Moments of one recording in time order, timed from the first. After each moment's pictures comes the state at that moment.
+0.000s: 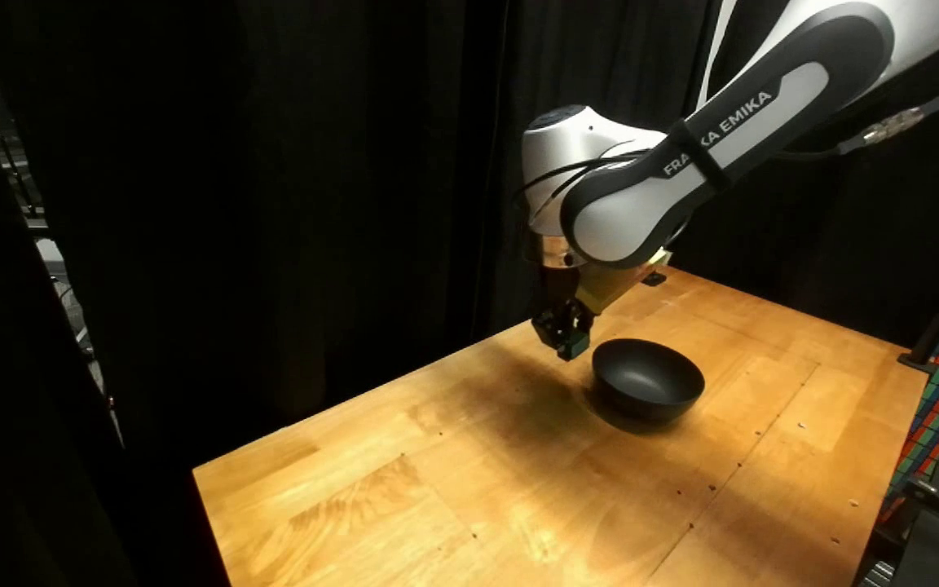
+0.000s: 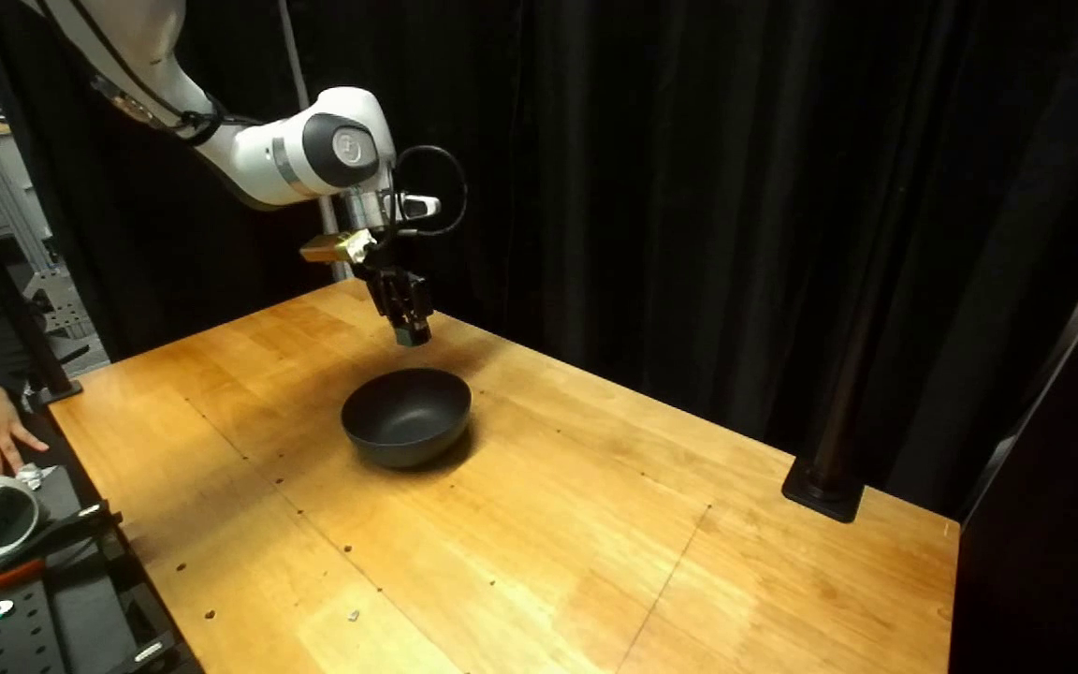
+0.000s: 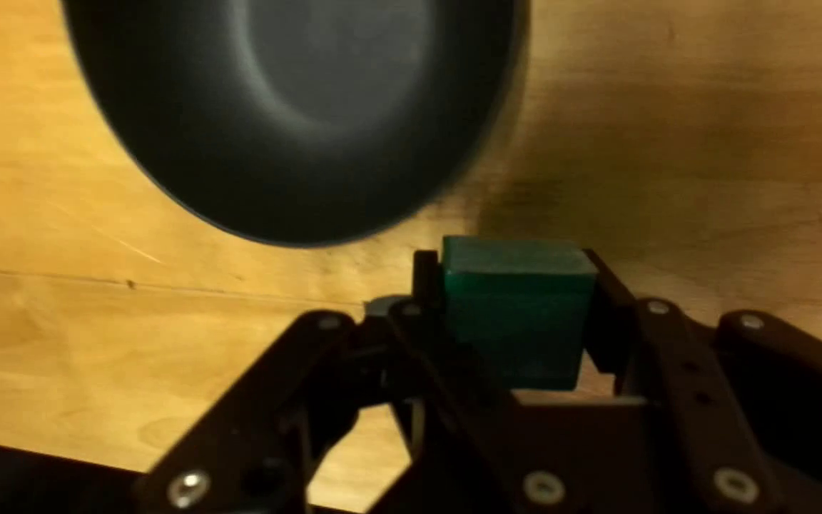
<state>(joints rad) 0.36 0.57 -0.13 -1.81 -0.25 2.26 0.37</state>
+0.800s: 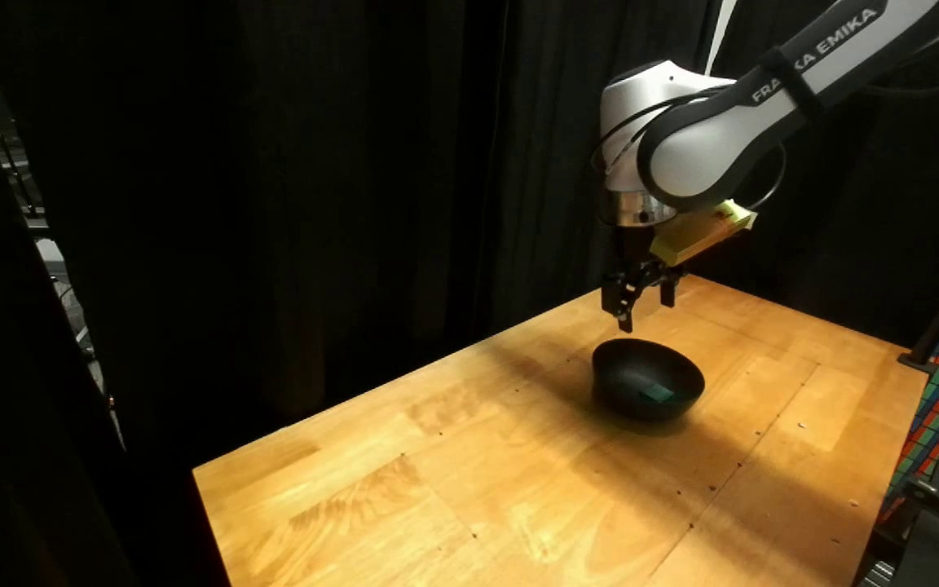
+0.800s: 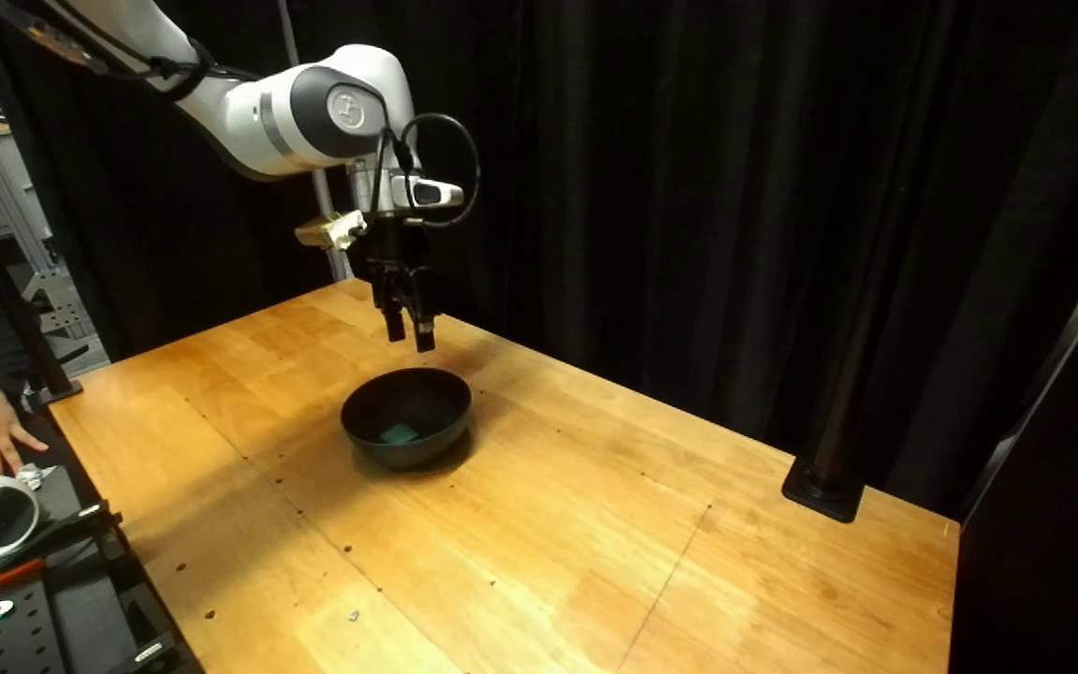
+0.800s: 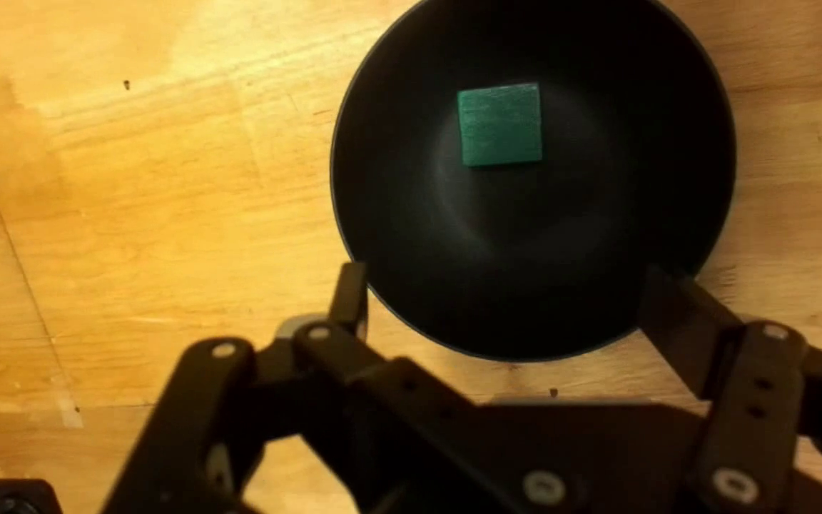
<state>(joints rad) 0.20 0.36 -0.10 -1.99 -0.25 2.19 0.37</state>
